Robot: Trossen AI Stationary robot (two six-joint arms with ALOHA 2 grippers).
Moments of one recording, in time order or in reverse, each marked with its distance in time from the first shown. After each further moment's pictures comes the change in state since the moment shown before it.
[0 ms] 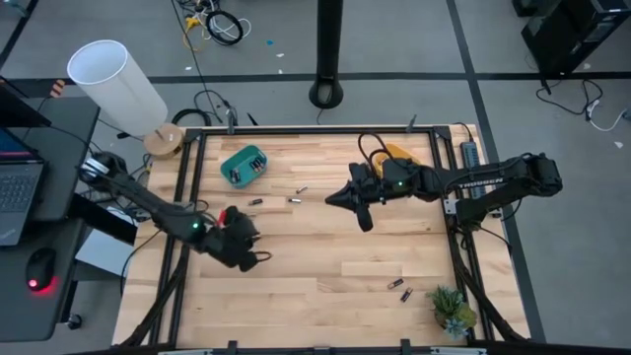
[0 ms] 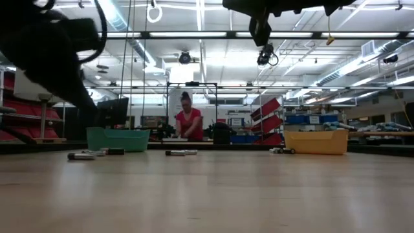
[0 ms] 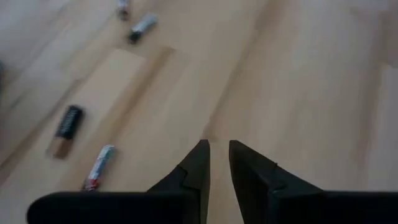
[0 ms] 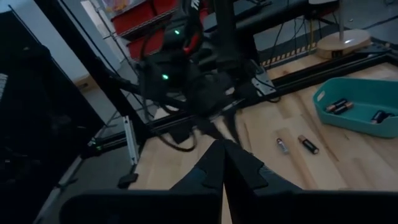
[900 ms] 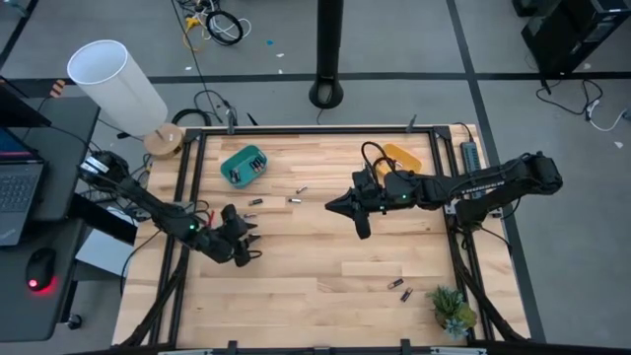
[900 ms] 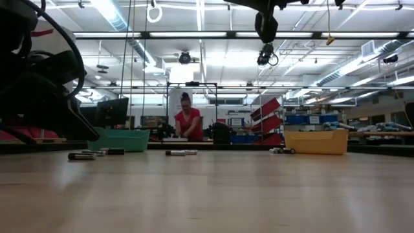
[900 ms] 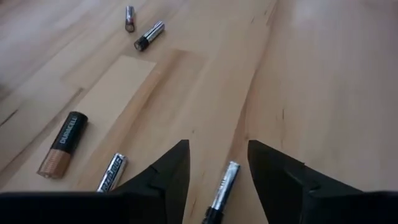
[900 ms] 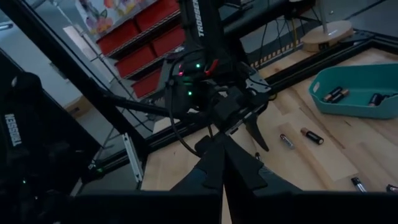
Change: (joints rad) left arm -0.016 -0.002 -0.352 0.557 -0.107 0.214; right arm 0.106 0.000 0.000 0.006 0.191 0.137
